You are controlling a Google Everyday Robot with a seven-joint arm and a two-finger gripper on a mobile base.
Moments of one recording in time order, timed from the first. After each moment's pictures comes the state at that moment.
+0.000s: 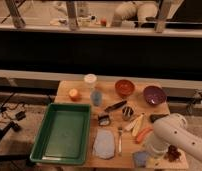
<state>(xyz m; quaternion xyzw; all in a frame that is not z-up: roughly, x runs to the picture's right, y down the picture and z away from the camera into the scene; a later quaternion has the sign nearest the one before) 0.230 0.317 0.684 -0.39 -0.09 -0.03 0.92</state>
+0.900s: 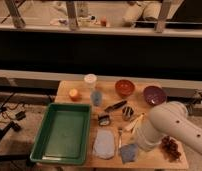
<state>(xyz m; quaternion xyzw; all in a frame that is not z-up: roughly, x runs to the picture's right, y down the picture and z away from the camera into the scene) 0.136 0.258 0.619 -0.36 -0.19 -0.07 0.91</state>
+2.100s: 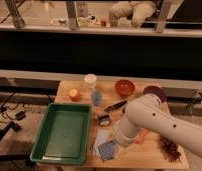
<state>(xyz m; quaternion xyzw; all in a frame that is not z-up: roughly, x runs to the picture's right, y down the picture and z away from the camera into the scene) 0.058 0.239 0.606 -0.35 -0.23 -0.11 0.90</state>
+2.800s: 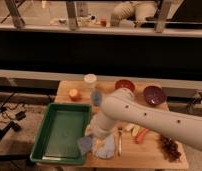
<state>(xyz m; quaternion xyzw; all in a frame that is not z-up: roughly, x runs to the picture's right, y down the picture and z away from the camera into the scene) -0.060 0.215 0.633 -0.33 -0.29 -0.16 0.88</state>
